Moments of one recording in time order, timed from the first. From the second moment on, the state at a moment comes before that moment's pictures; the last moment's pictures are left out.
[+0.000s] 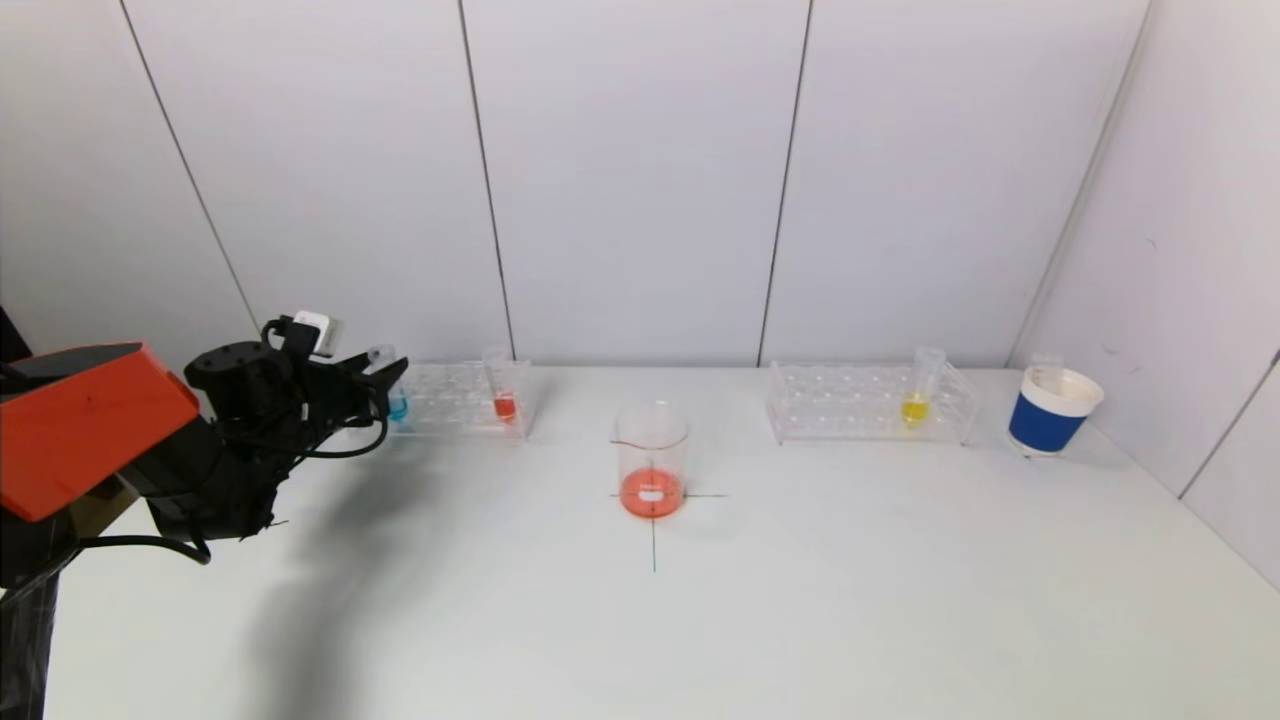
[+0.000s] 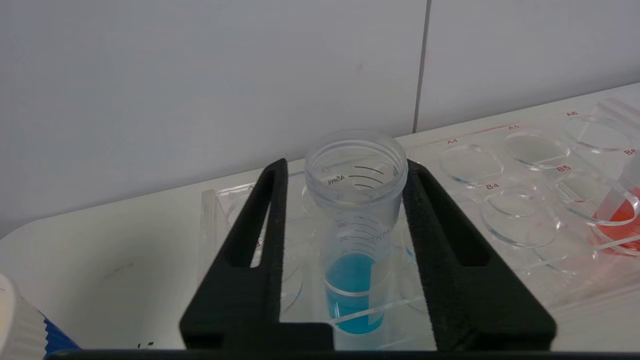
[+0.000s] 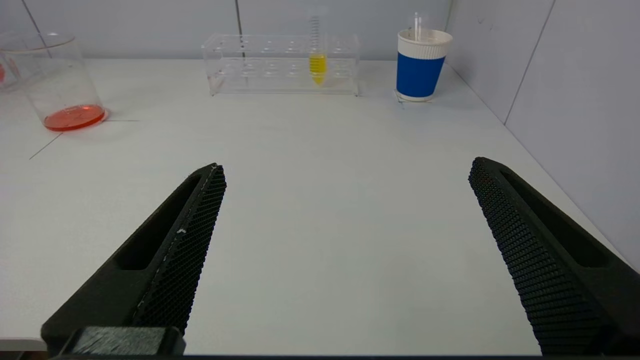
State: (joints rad) left arm 0.13 2.36 -1.03 -1.33 -0.40 0.10; right arm 0.01 0.00 0.00 -0.01 -0.03 0.00
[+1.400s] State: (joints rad) left arm 0.13 2.35 -1.03 -1.33 -0.40 0.10; right arm 0.01 0.00 0.00 -0.01 -0.03 0.00
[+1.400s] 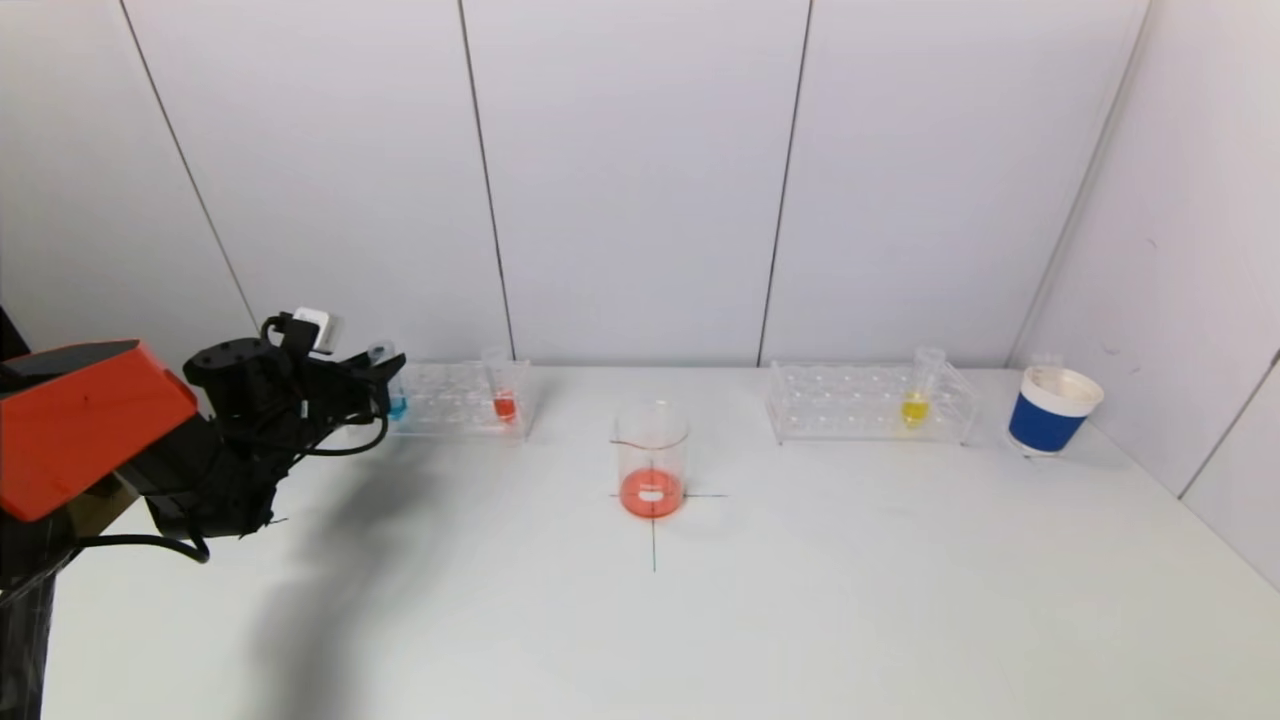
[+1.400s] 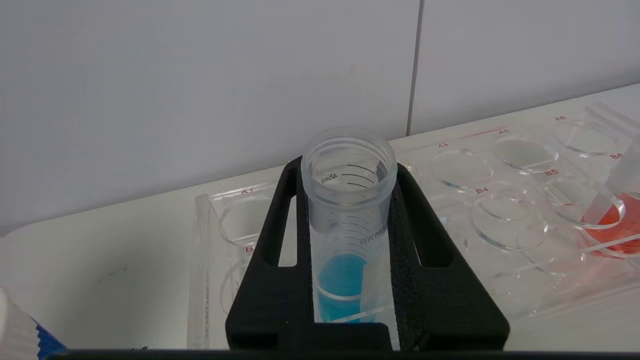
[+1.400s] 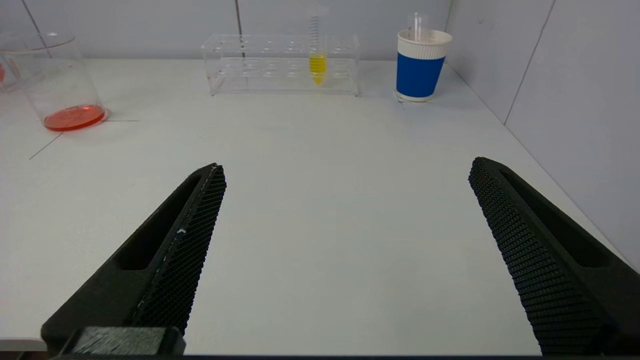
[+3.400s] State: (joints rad) left arm -0.24 1.85 -1.44 -0.59 -0.35 0.28; right arm 0.01 0.00 0.00 -0.01 -0.03 0.00
